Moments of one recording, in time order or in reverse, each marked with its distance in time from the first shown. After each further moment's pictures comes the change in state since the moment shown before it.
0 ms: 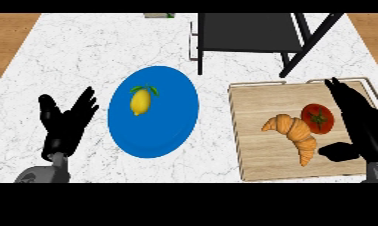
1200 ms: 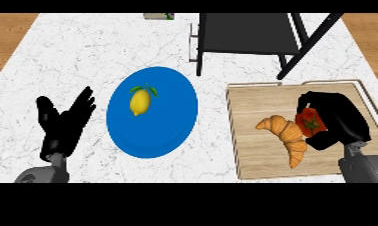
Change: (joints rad) left arm 0.004 -0.029 0.051 0.002 -0.046 -0.043 -0.019; right arm -0.142 0.037 0.040 0.225 0.099 -0.008 -0.266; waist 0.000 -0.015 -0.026
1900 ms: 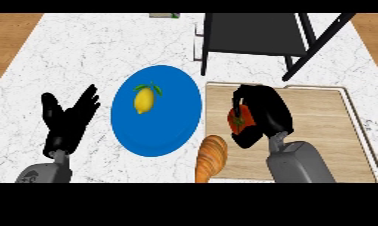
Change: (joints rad) left arm -0.020 -0.002 -0.012 0.003 -0.001 -0.018 0.019; right arm -0.132 0.310 0.231 -0.146 -0.085 0.150 0.416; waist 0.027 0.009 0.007
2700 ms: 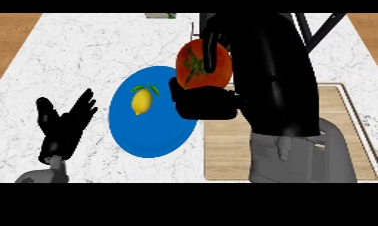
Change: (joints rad) left arm 0.040 -0.003 0.011 -0.035 0.001 0.002 0.016; right arm -0.596 0.079 0.028 -0.326 -0.089 0.015 0.718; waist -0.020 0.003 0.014
